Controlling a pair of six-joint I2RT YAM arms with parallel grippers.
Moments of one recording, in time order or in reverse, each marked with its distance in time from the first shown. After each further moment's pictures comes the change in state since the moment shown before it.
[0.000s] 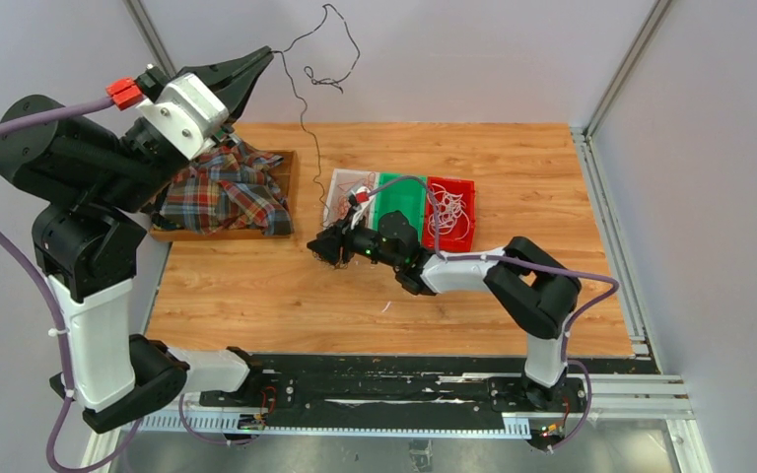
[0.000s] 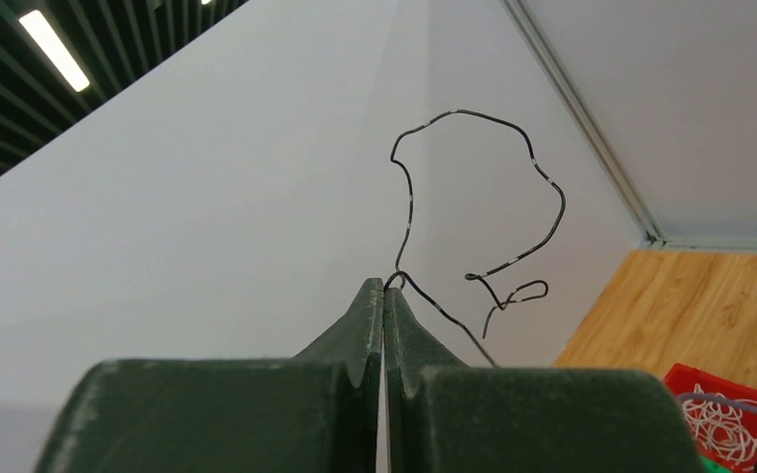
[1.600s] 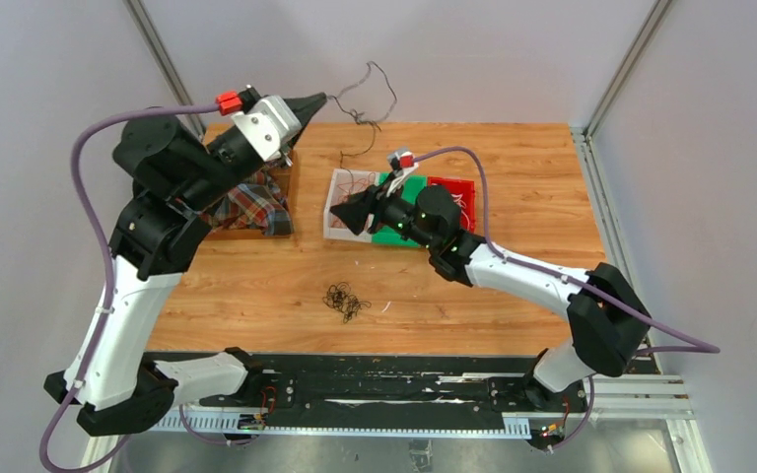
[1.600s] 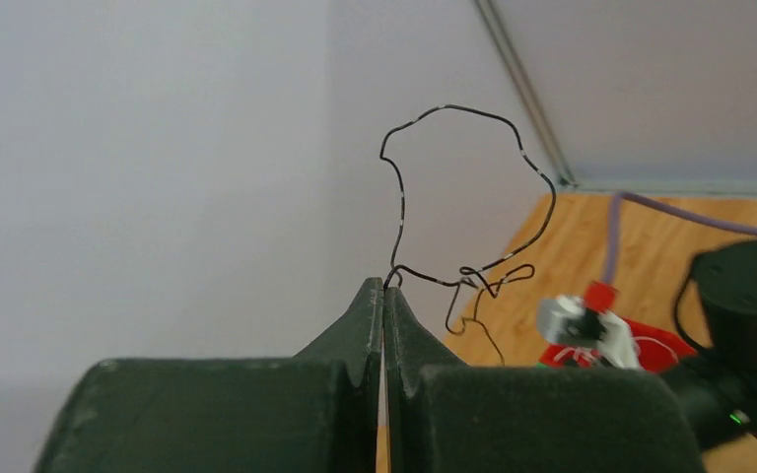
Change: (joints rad) left arm 0.000 -0.116 -0.472 0.239 0.002 -0.065; right arm -0.059 -0.338 -0.012 -0.277 0.105 0.042
